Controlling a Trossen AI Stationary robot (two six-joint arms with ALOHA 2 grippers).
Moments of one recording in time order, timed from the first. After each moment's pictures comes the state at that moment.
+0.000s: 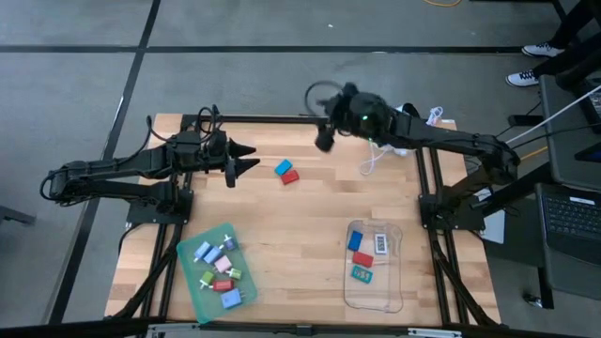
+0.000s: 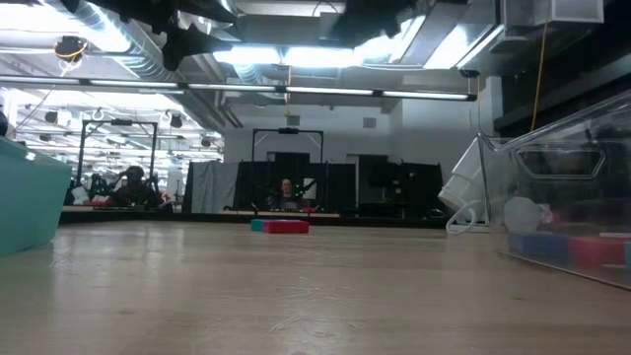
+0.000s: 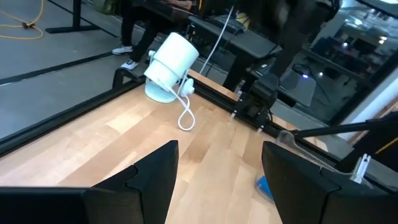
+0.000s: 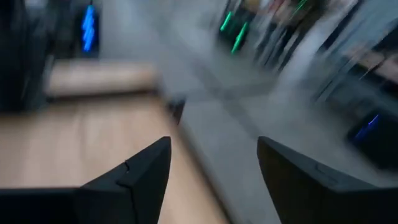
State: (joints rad) left arm 0.23 0.75 0.66 -0.11 -0.05 -0.42; right arm -0.24 1.50 1.41 -0.25 0.29 -0.17
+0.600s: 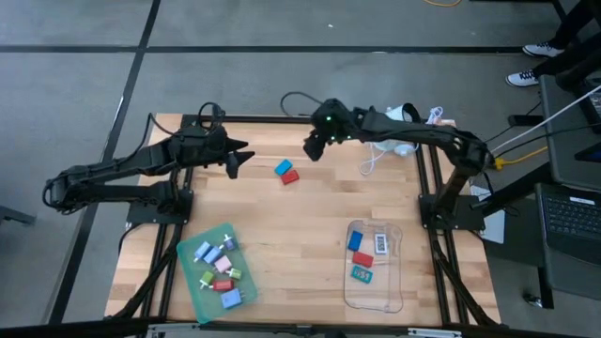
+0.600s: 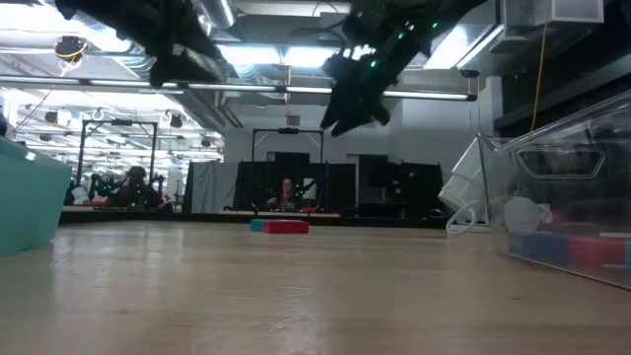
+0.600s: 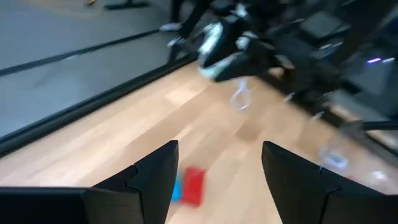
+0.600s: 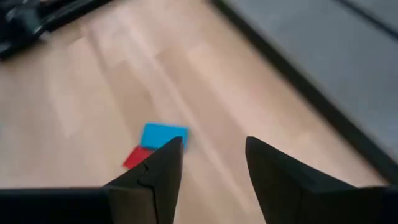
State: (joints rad) left arm 0.36 0.75 0.66 -0.27 -0.08 -0.41; right arm -0.37 1.76 1.41 -0.43 0.01 0.20
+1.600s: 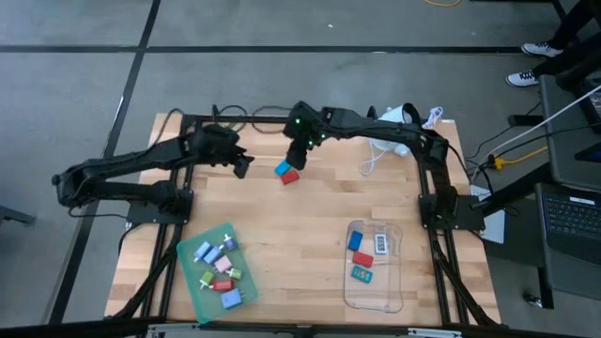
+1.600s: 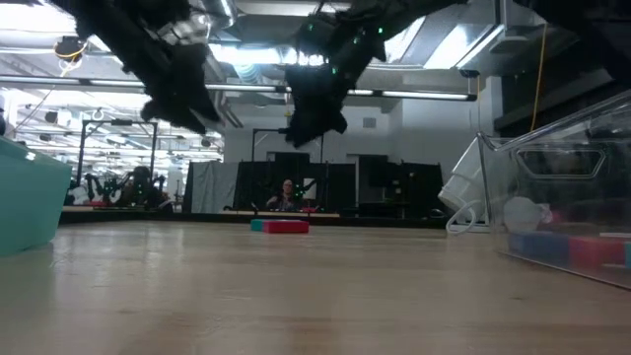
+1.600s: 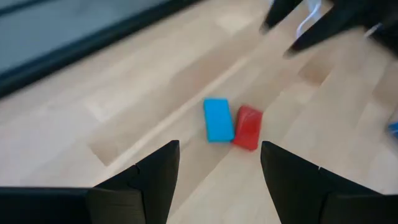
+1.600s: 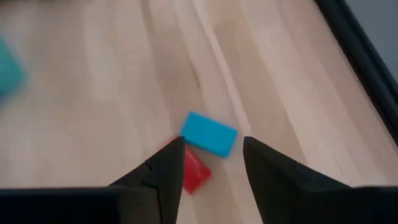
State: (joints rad) left arm 0.47 0.93 0.66 -0.42 -0.05 -0.38; right arm -0.32 2.07 1.83 -0.71 -0.12 0.03
